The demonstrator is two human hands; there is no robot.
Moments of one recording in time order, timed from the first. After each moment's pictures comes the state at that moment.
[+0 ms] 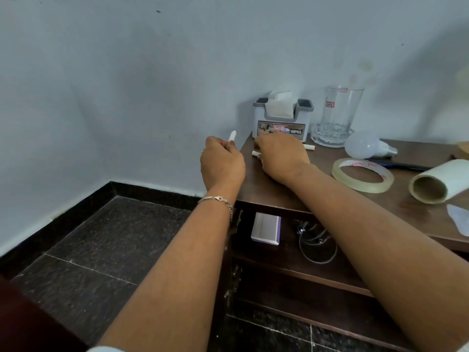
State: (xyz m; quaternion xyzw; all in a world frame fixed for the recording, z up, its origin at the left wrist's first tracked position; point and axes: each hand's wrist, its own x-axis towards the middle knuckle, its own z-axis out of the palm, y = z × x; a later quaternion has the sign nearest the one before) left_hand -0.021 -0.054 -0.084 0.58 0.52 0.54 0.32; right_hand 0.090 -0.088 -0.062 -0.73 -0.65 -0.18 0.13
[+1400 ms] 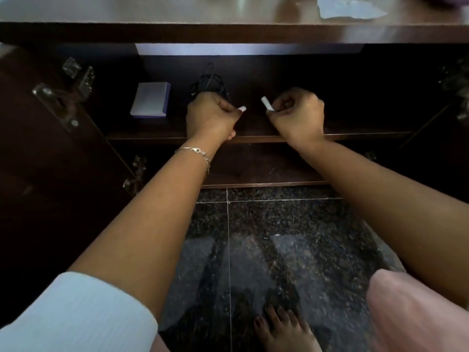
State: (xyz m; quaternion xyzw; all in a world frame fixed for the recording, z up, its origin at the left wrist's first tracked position) left_hand 0.099 -0.196 -0.237 0.74 0.46 0.26 0.42; right_hand 0.223 -0.296 -0.249 -0.83 -0.36 0.01 0.43
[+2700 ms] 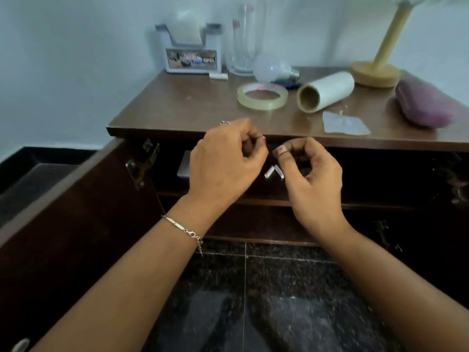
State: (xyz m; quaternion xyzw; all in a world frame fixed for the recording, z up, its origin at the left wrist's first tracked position) left_hand 0.032 -0.241 -0.124 0.84 0.32 0.42 0.14; right_hand 0.132 -0.334 -0.153 -0.69 -0.42 -0.03 0.59
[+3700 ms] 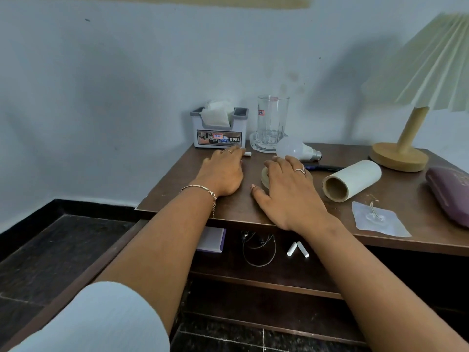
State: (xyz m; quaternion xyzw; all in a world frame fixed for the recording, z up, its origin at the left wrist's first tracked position) left_hand 0.078 -0.073 -0.078 0.91 0.38 0.15 0.05; right_hand 0.159 -0.217 -0.080 -0.80 -0.57 -0.08 0.18
